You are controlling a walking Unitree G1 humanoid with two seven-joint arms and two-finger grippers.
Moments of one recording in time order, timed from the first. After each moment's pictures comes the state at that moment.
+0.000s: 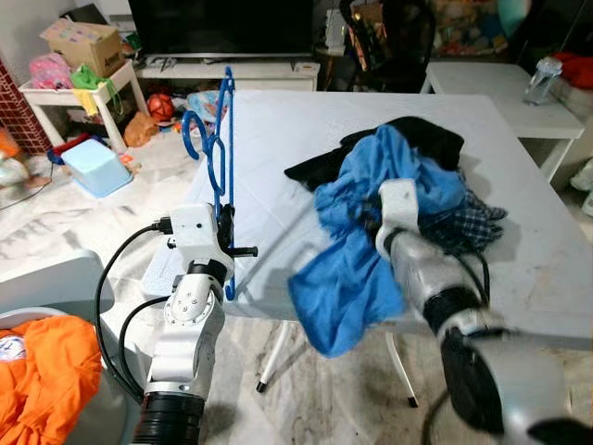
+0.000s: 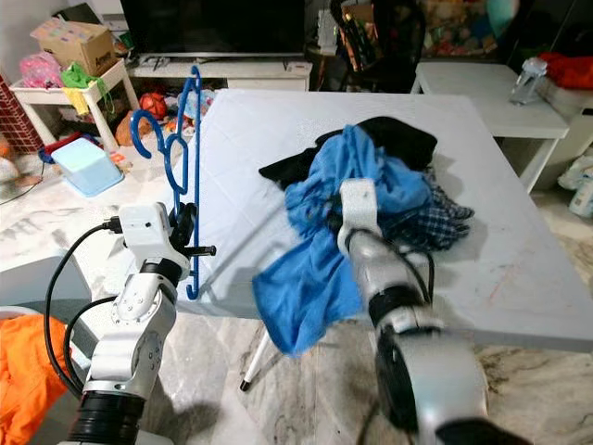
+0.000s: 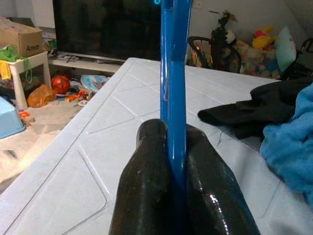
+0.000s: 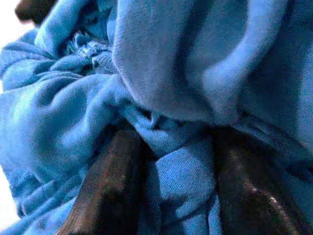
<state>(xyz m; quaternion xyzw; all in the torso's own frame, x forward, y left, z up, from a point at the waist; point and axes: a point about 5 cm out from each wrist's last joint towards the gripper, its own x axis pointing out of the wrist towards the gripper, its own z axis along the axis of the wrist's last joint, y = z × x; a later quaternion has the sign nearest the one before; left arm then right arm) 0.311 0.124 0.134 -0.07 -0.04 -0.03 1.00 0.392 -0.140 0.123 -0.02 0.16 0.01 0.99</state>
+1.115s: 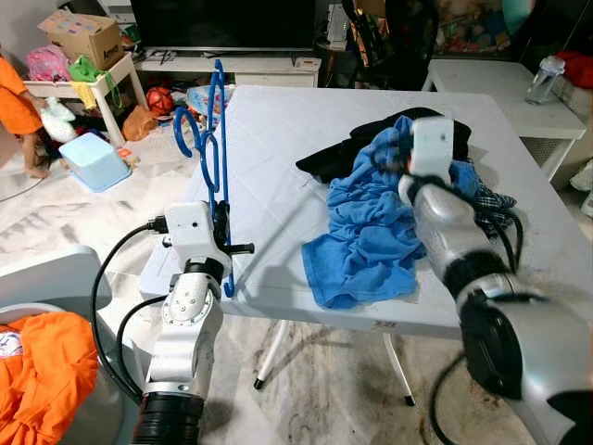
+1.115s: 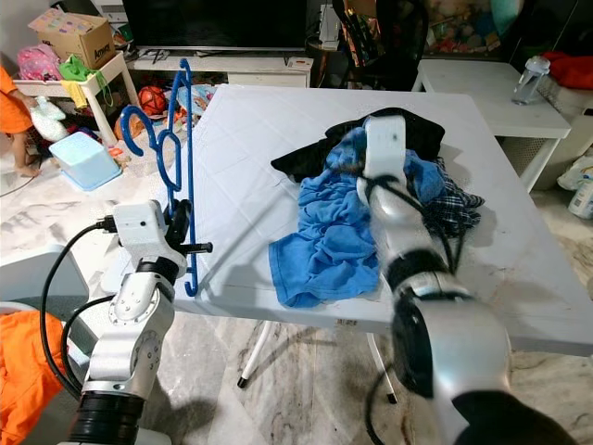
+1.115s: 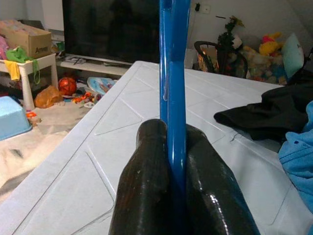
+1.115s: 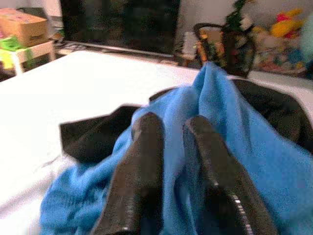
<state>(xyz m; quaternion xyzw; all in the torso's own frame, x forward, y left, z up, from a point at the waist) 0.310 0.127 0.137 -0.07 -0.05 -0.02 1.00 0.406 -0.164 0.180 -0.04 -0.02 0.07 1.00</state>
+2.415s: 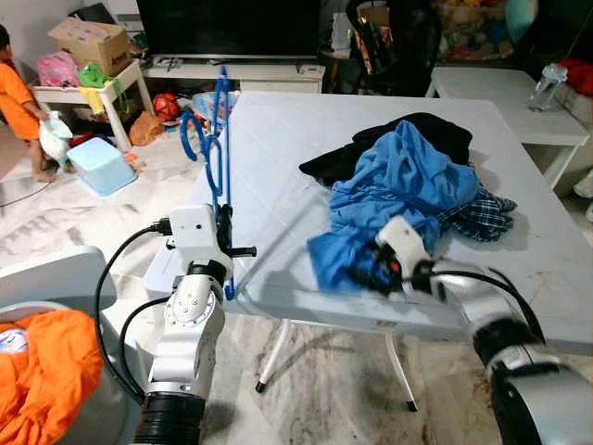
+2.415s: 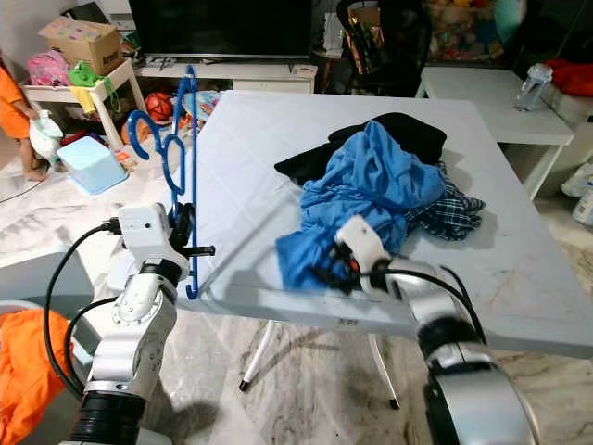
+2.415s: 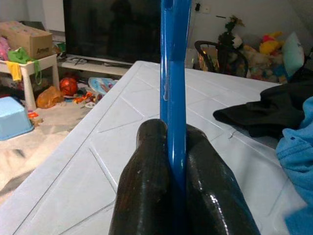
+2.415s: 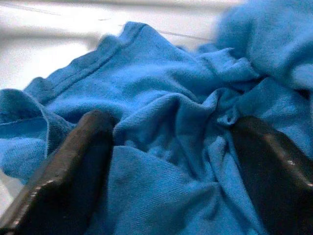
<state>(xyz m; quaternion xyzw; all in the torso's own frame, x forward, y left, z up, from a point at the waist) 0.311 0.124 0.131 -0.07 -0.03 -0.02 1.00 0.355 -0.171 0.093 -0.16 0.17 0.35 0.91</state>
